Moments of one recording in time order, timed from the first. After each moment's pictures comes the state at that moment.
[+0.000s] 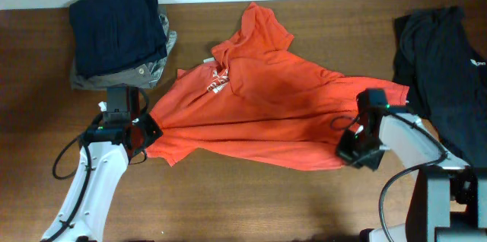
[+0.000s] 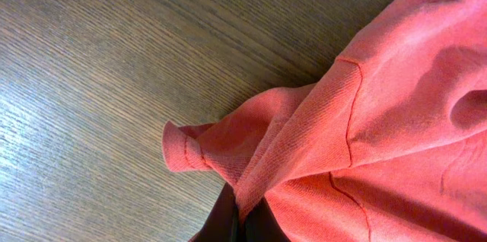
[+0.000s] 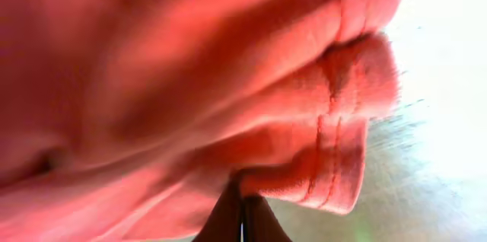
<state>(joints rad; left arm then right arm) 0.02 1.38 0.88 -0.70 -0.08 -0.56 -0.06 1.61 0.90 -0.95 -0.11 0.52</state>
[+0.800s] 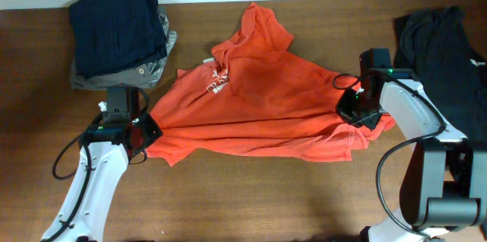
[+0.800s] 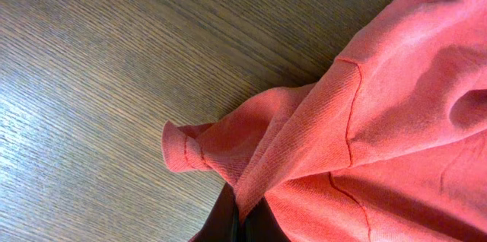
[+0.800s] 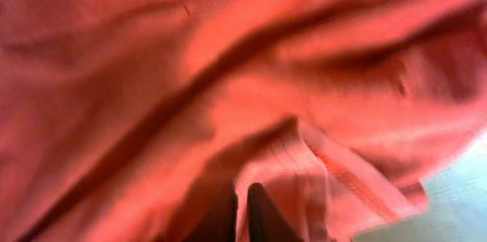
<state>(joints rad) 0.02 1.38 0.88 -0.70 -0.08 -0.56 -0.06 1.77 1.19 -0.91 -0.11 0.55</state>
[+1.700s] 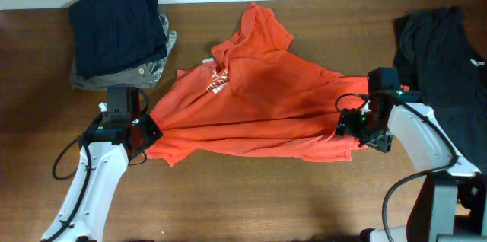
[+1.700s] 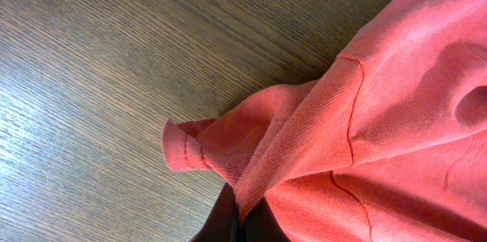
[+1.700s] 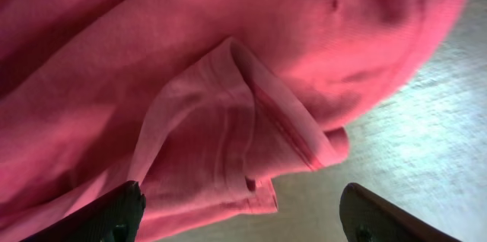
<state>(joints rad) 0.02 1.38 0.88 -0.71 -0.08 -0.56 -0.09 1.60 0.99 -0.87 -0.06 0.31</state>
